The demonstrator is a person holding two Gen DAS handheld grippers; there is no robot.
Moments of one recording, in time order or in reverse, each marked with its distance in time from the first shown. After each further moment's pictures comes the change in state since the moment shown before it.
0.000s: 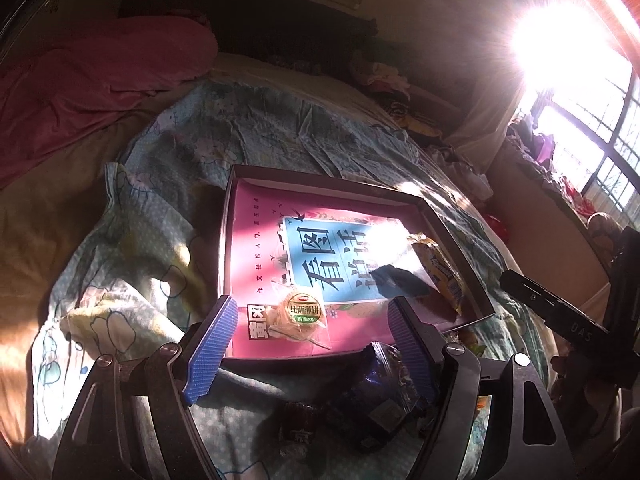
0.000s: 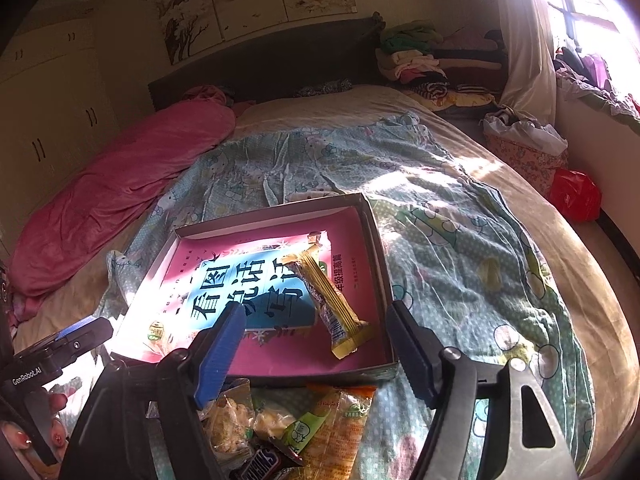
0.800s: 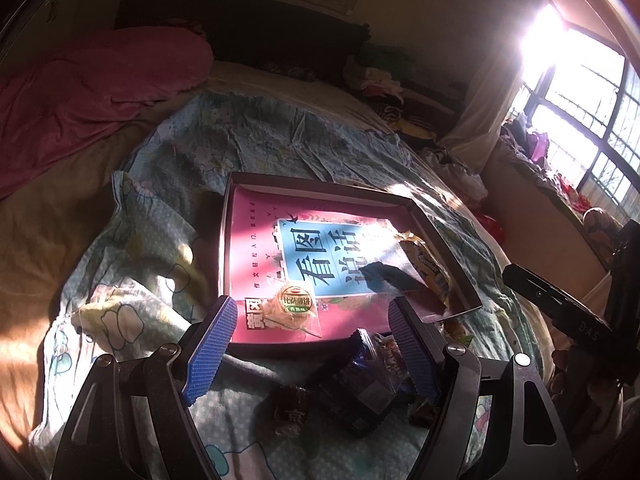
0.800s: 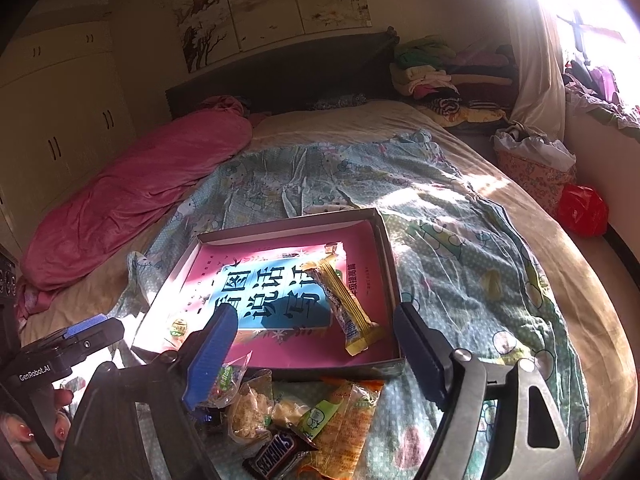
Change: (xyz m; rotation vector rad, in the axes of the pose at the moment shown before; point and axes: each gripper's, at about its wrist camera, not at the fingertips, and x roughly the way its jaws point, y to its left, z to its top) left arm -0.022 -0.007 -0.006 0.027 -0.018 -0.011; right arm -0.026 0.008 -0.005 -0.033 -0.048 0.041
